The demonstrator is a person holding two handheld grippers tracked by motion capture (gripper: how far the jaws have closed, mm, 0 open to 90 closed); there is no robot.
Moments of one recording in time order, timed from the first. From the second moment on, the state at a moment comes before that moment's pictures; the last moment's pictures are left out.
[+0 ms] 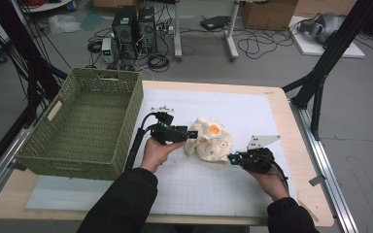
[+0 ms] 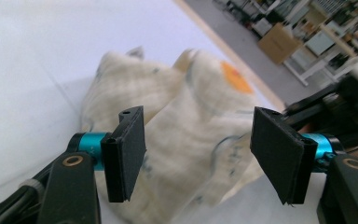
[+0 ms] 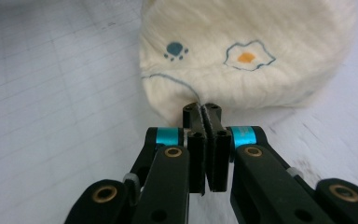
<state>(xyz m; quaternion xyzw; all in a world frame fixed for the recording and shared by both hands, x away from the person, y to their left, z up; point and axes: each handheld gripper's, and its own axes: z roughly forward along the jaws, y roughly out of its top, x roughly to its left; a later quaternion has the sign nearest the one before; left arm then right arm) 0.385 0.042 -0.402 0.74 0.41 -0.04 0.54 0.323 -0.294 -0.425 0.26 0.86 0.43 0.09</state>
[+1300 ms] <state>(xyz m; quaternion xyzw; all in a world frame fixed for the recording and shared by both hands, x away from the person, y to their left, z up) 0.354 0.021 -0.430 0.82 0.37 0.03 0.43 0.318 -0.322 -0.444 0.27 0.87 0.40 0.07</state>
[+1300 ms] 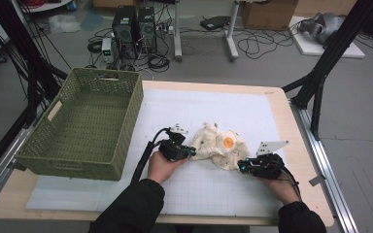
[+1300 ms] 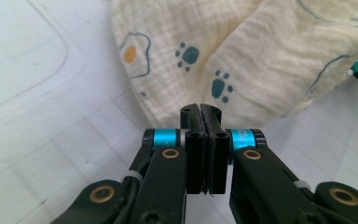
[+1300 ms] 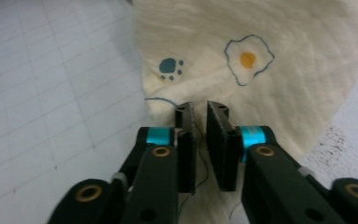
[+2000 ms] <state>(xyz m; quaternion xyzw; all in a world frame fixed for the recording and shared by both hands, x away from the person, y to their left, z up) 0.345 0.045 -0.438 0.80 0.39 0.02 0.45 0.317 -0.299 -0.448 0.25 0.88 0.41 0.05</state>
